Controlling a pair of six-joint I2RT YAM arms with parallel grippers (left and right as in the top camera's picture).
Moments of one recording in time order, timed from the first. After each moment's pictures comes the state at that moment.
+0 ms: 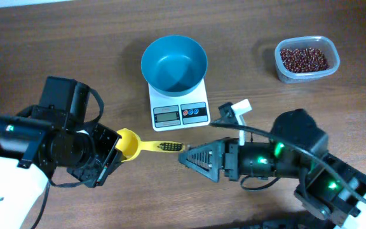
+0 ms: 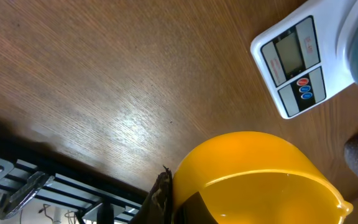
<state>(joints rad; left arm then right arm) -0.28 1.15 0.96 -1.16 0.30 -1.22 0.64 0.78 0.40 0.03 -0.63 0.97</state>
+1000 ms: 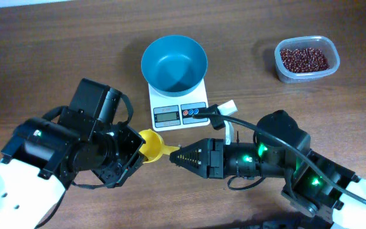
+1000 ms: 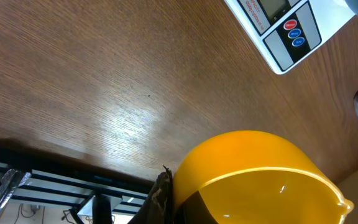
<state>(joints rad) -0.48 1.15 0.96 -1.08 0.31 -1.27 0.72 0.88 0.40 0.16 -0.59 1.10</state>
